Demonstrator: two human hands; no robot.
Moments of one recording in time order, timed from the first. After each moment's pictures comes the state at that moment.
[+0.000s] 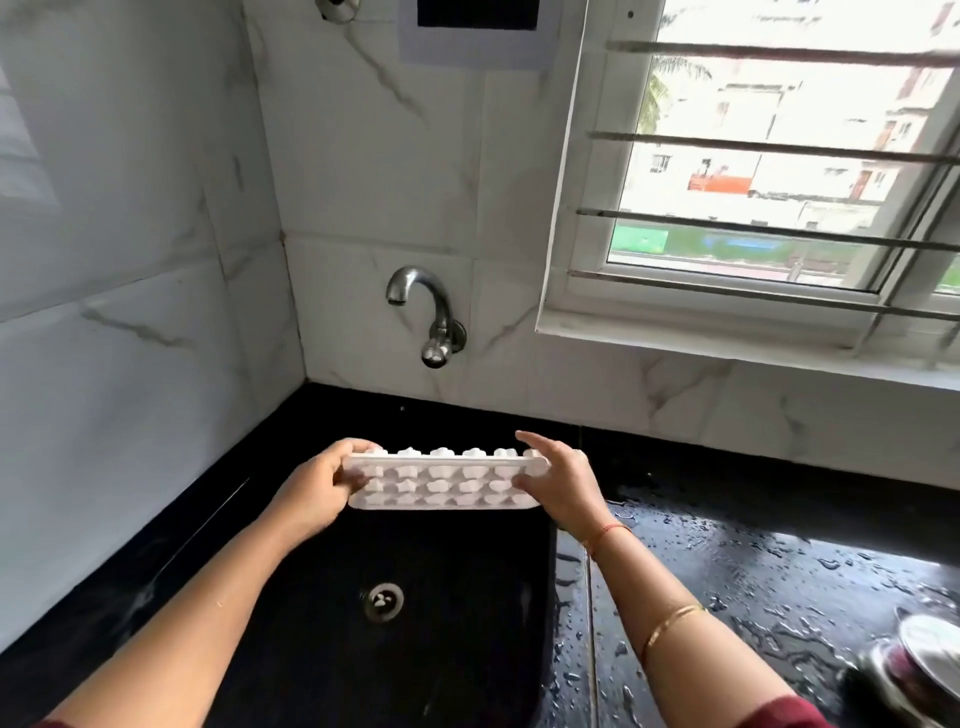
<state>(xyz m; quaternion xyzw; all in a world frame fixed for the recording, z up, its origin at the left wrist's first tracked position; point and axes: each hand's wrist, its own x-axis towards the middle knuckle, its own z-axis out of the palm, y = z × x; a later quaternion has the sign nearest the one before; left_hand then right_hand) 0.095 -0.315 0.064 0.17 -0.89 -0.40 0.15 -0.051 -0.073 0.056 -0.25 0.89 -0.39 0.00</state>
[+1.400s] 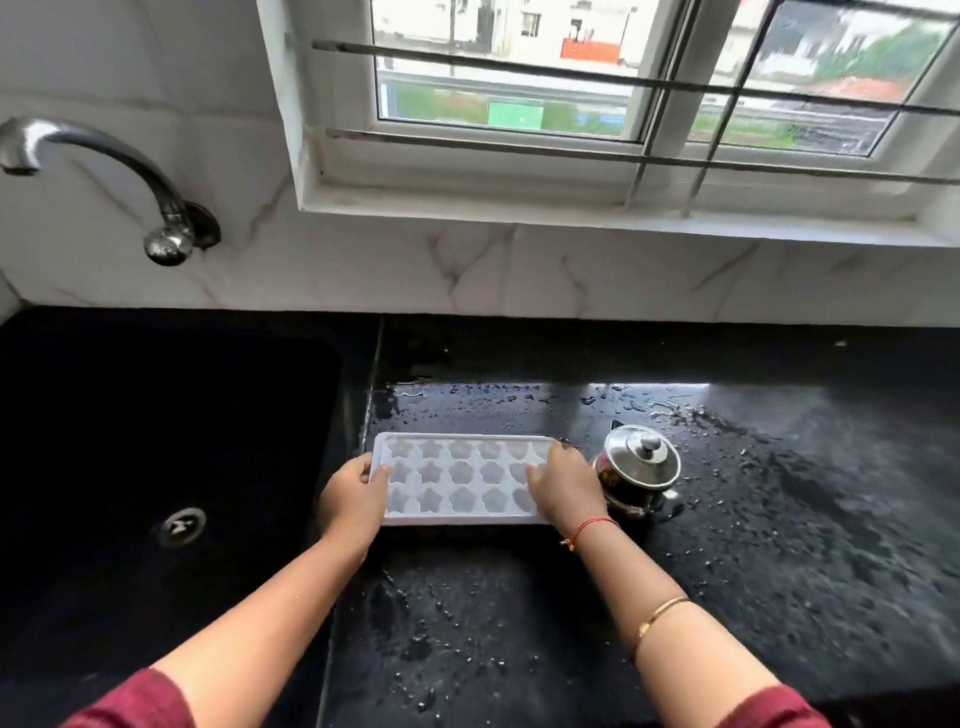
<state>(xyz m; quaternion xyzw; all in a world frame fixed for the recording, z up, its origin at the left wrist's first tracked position) 0.021 -0.014 -0.041 0.32 -0.80 -0.51 0.08 -0.037 0.196 -0.016 0.02 0.98 -0.18 0.06</state>
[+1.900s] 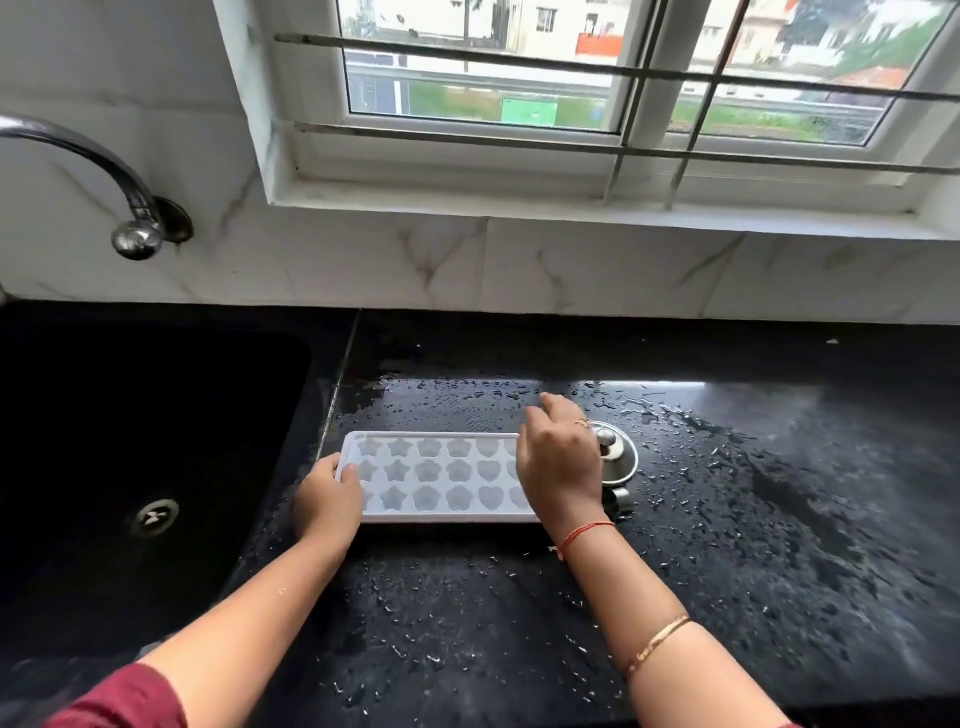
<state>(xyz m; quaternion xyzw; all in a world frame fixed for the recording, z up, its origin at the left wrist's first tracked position) 0.015 0.023 -0.049 0.38 -0.81 -0.44 0.13 -0.037 0.236 0.012 -0.14 0.95 -0.16 -0.24</state>
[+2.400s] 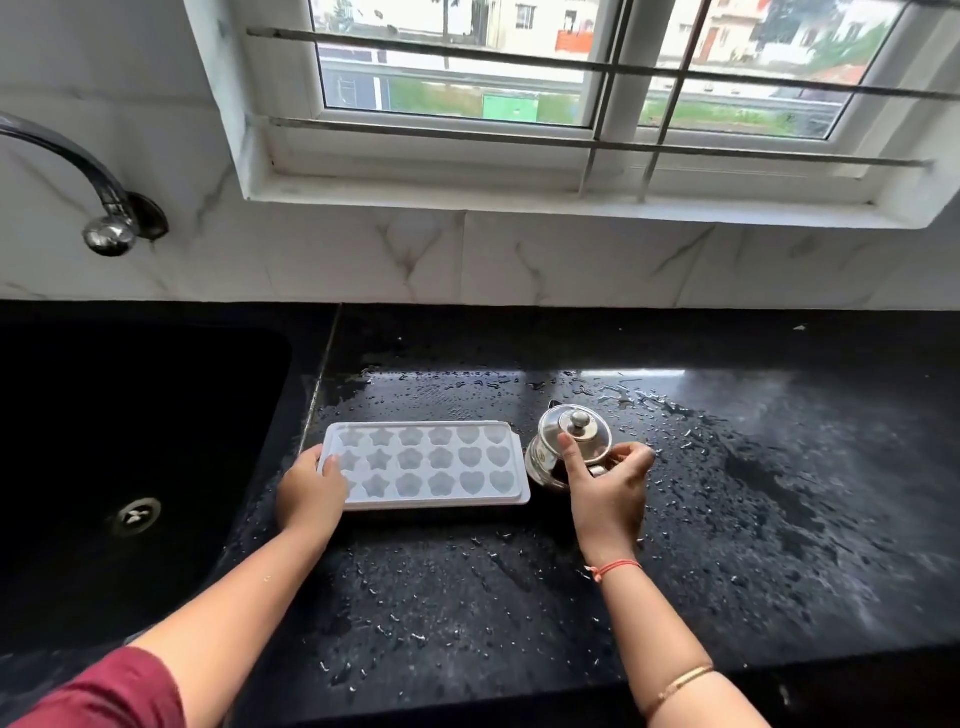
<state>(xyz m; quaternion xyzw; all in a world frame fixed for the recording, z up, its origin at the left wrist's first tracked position) 0.019 0.020 -0.055 0.35 -0.81 -0.44 0.12 0.002 0.290 -0.009 0.18 0.82 -0.50 -0.18</state>
